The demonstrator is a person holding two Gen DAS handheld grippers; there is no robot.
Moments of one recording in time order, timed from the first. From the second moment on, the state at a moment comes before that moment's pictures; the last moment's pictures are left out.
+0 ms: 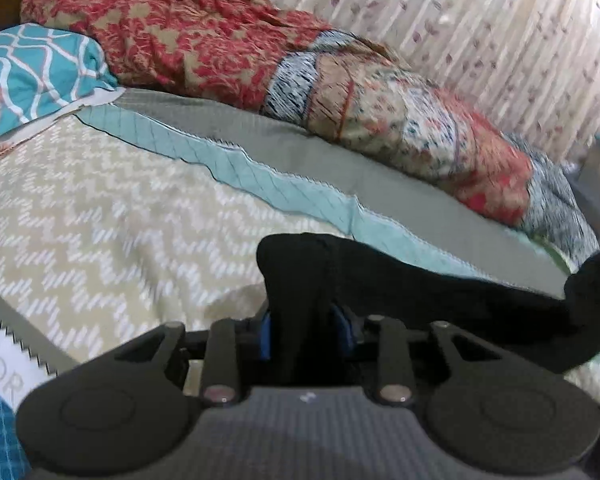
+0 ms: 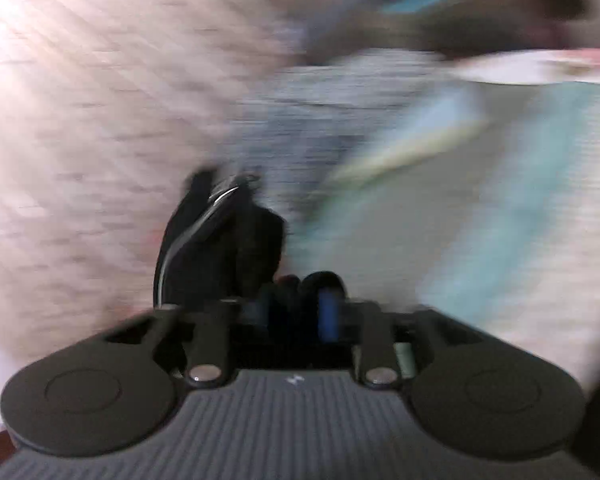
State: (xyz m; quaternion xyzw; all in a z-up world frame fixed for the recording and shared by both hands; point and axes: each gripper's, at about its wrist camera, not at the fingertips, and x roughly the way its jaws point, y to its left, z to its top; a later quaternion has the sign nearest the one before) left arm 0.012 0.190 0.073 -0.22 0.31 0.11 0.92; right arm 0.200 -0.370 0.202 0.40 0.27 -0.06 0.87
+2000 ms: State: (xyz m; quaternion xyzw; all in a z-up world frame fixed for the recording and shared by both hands) left arm -0.113 0.061 0.064 0.07 0.37 -0.03 0.92; right arm -0.017 -0.589 0.121 0.39 0.28 -0.26 0.84
